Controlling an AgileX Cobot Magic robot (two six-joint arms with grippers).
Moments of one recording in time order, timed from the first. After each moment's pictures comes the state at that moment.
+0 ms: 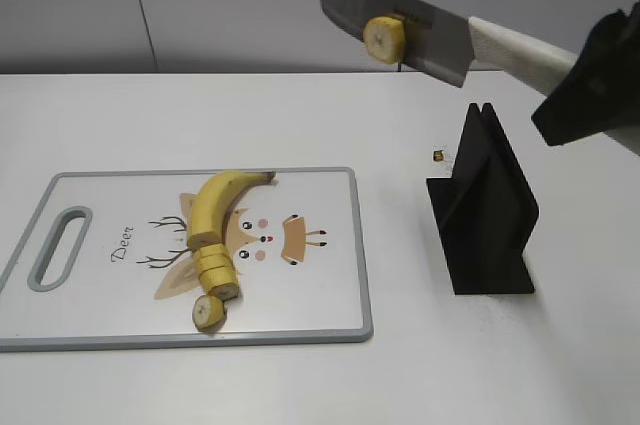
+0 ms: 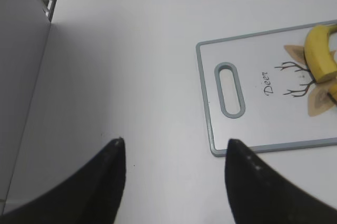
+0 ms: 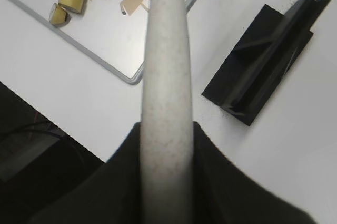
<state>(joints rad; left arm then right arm) -0.10 0.45 -0.85 0.06 1.19 0.09 0.44 1.22 -1.13 0.27 1.05 -0.20</state>
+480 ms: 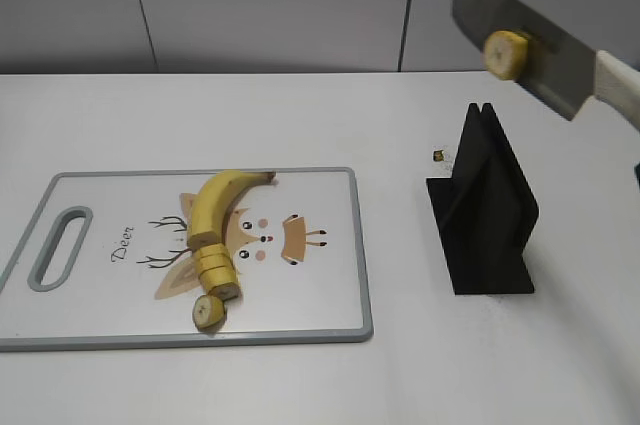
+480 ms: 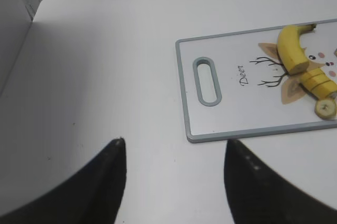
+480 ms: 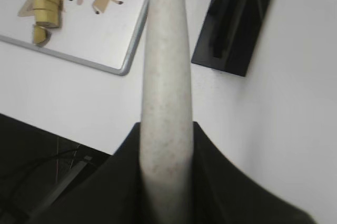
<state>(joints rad) -0.10 0.09 -0.66 -0.01 1.22 0.09 0.44 0.95 -0.92 0.16 1.02 0.20</state>
